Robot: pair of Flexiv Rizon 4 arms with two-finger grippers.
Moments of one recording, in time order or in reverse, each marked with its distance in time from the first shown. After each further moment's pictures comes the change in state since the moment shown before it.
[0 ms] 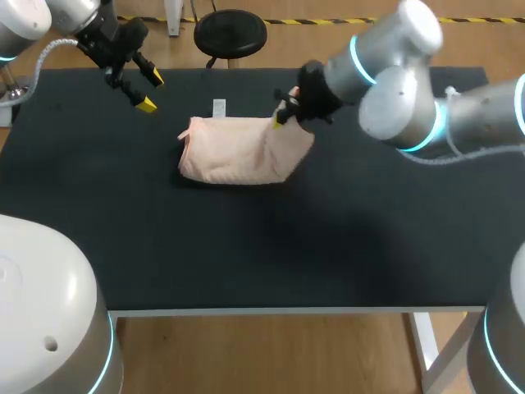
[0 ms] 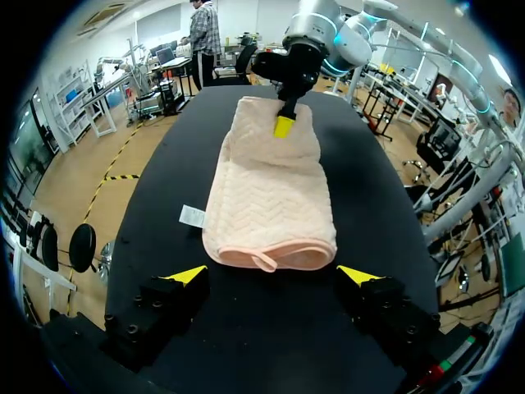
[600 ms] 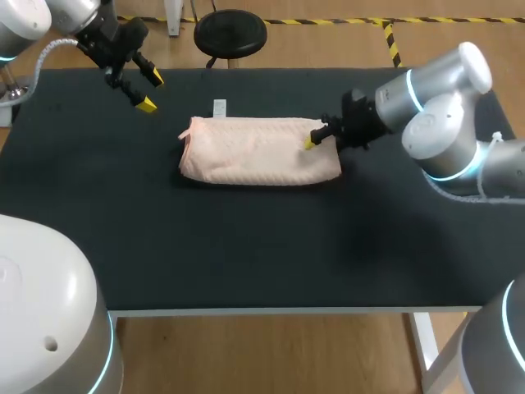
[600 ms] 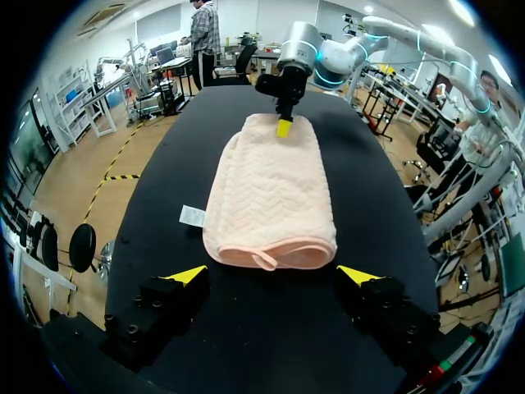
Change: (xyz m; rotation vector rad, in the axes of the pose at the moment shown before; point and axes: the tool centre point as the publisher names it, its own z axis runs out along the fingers) left arm 0.000 0.000 0.000 0.000 0.000 0.000; right arm -0.107 -0.026 -0.010 0.037 0.123 -0.006
